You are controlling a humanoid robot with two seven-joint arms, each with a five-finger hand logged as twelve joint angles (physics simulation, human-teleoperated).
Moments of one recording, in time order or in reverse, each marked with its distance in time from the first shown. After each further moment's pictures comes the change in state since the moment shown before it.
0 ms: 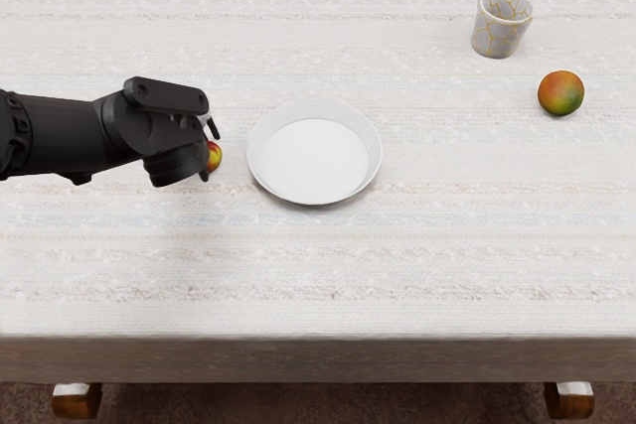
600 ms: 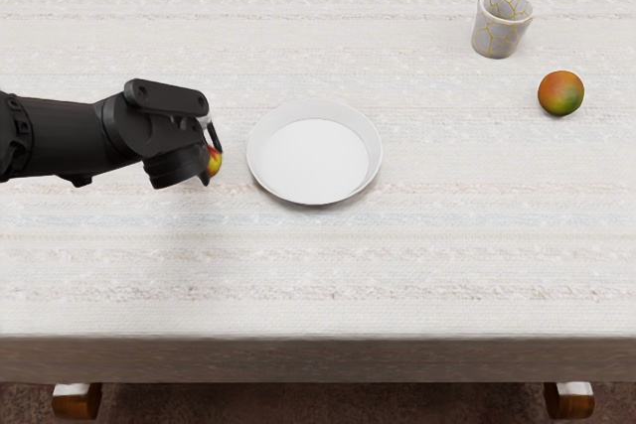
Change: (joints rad) left arm 0.006 0.000 -0.001 0.001 -0.006 -0.014 0.001; right arm 0.000 0.000 0.000 0.000 0.000 0.000 0.000
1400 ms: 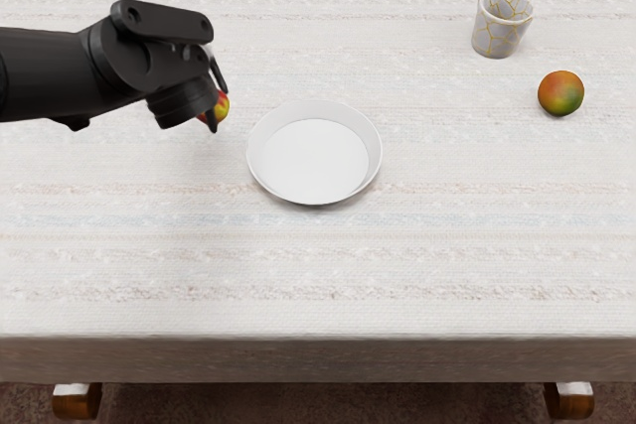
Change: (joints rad) left arm -0.193 0.000 0.001 -0.012 -0.095 -0.007 0.046; right arm 0.000 0.000 0.000 0.000 0.000 0.000 0.000
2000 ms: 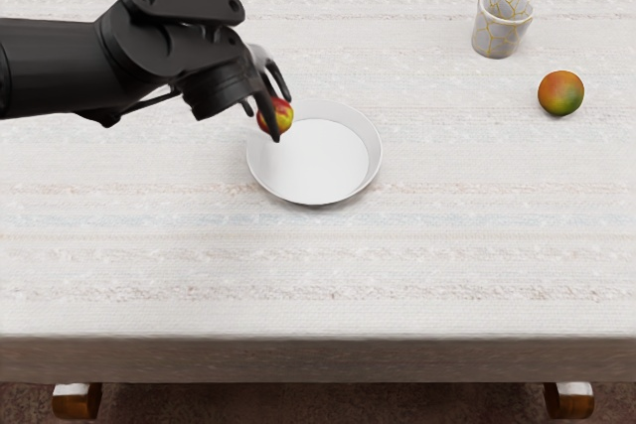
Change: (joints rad) left arm -0.005 0.000 -0.218 -0.006 0.010 -0.087 -0.009; right arm 0.000 0.000 0.000 0.000 0.000 0.000 0.000
